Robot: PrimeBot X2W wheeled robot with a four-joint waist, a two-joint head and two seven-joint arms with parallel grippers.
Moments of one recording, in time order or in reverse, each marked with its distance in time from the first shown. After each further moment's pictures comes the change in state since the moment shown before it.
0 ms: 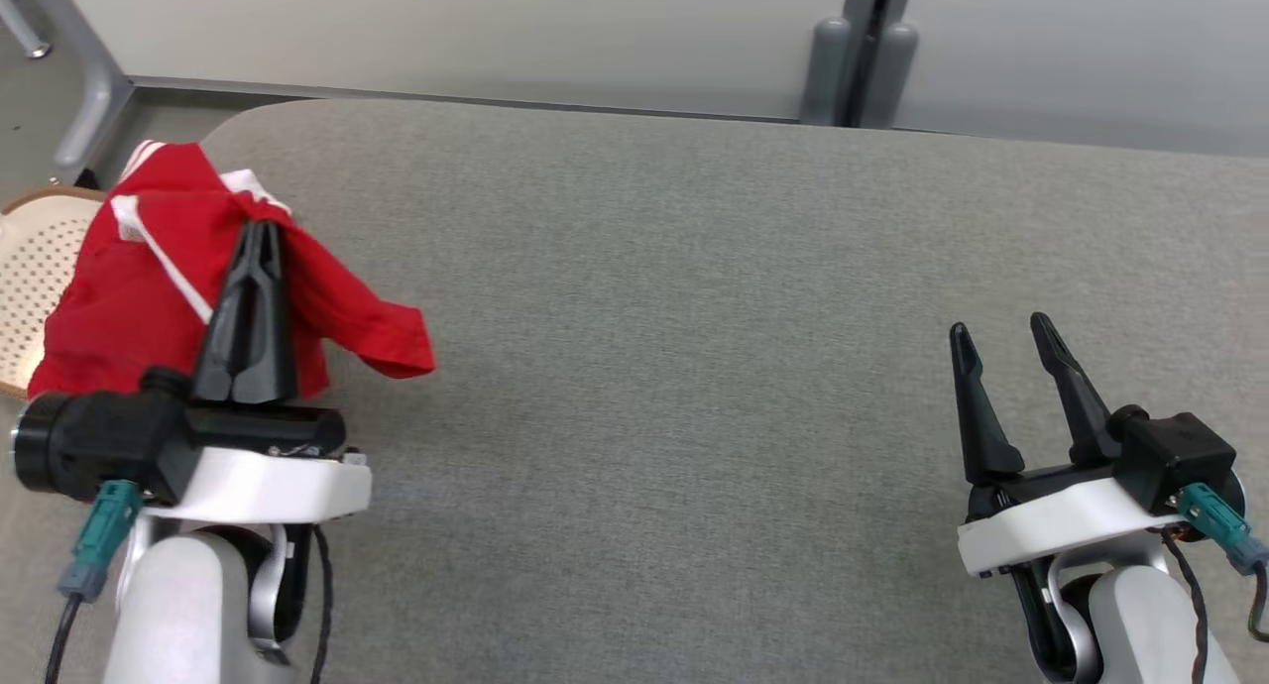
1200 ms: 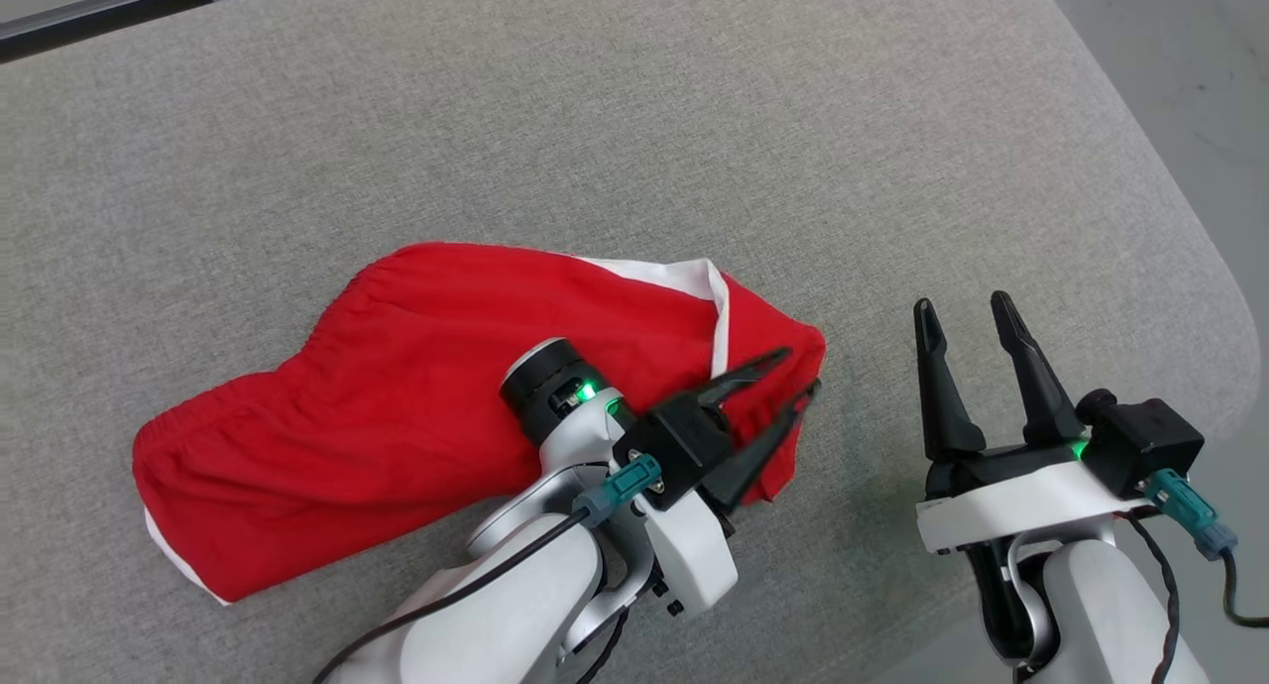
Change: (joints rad) left arm -0.306 0.011 -0.834 0.268 -0.151 -0.036 0.139; right arm -0.070 0.034 0.053 0.091 0.077 0.000 -0.094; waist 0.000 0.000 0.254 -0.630
